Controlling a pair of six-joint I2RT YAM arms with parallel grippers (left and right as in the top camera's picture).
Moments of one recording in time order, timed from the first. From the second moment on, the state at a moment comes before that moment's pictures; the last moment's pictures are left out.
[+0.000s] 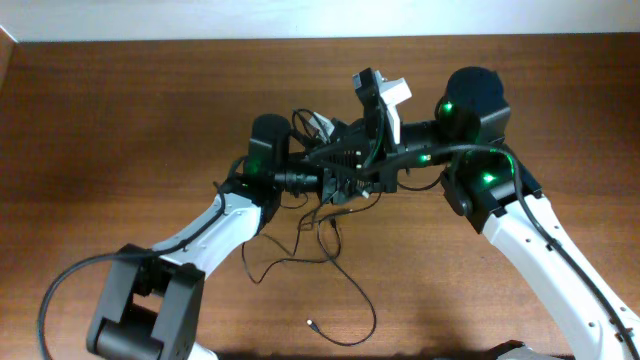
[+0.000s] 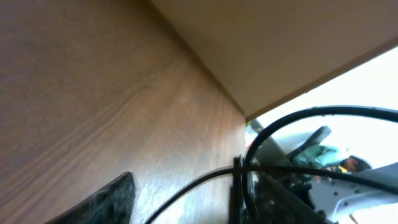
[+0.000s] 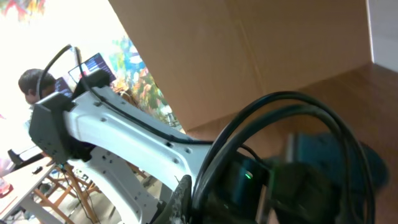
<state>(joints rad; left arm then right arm) -0.38 1.68 0.91 0.35 1.11 -0.42 0.42 1.41 1.24 0.08 -1.25 0.34</state>
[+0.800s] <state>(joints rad) -0.05 1.72 0.91 0.18 1.12 -0.53 0.42 1.49 1.25 -0.33 -0.84 0.36</state>
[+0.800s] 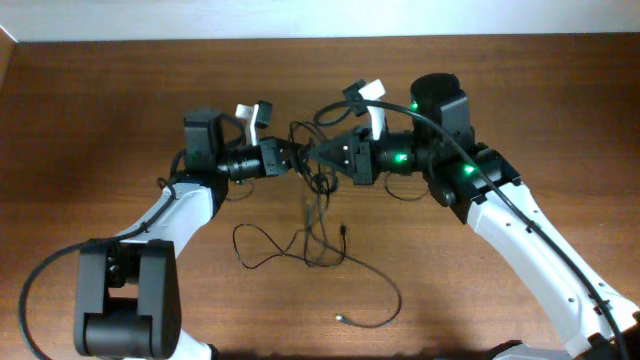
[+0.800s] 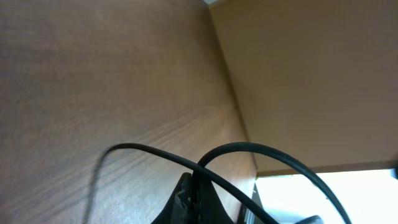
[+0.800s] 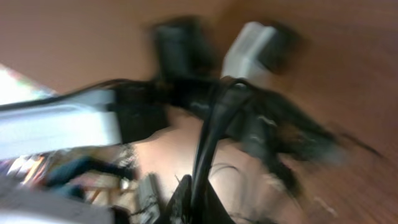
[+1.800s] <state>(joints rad) -0.18 1.76 0.92 -0.23 0.41 -0.27 0.39 1.58 1.25 -0.76 -0.32 0.46</state>
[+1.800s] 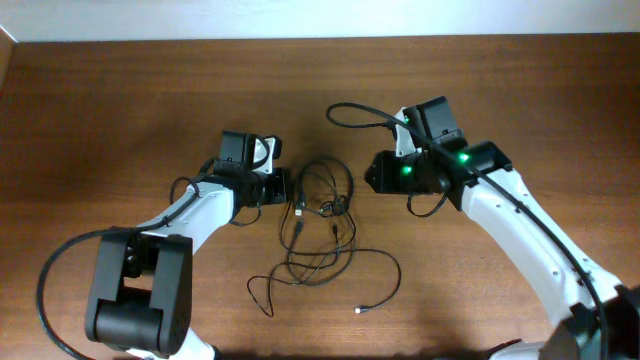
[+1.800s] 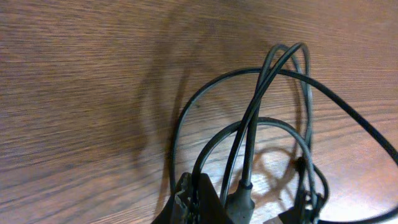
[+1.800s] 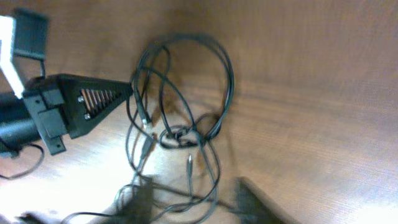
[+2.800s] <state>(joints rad) -0.18 1.76 0.92 -0.23 0.35 -0.27 0.45 1.99 1.25 -0.40 -0.52 0.91</state>
